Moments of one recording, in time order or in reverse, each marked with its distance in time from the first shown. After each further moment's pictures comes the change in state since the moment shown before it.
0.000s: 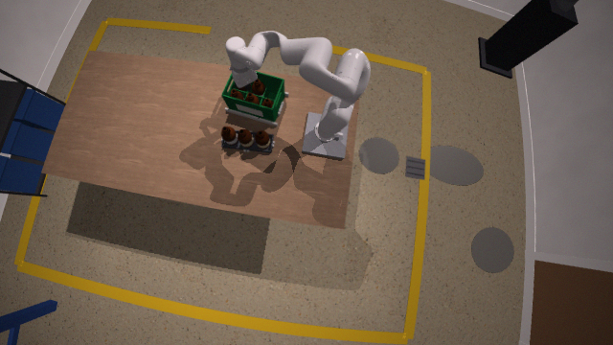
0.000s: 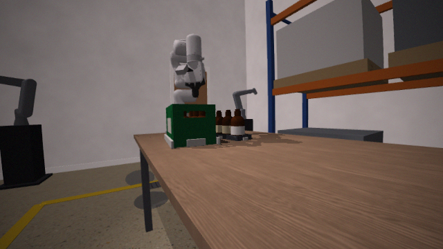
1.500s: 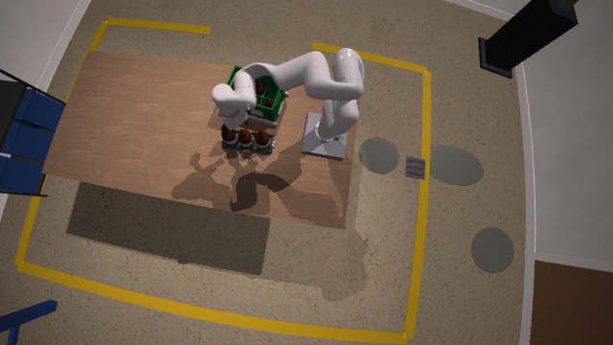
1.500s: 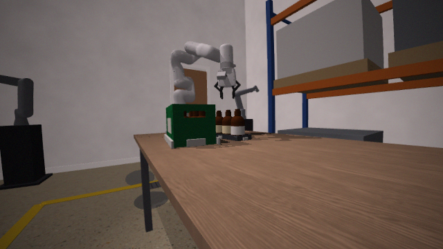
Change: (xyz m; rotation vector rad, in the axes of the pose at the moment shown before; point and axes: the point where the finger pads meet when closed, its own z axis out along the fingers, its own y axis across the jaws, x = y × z) arm -0.153 -0.130 0.005 -0.004 -0.003 -0.108
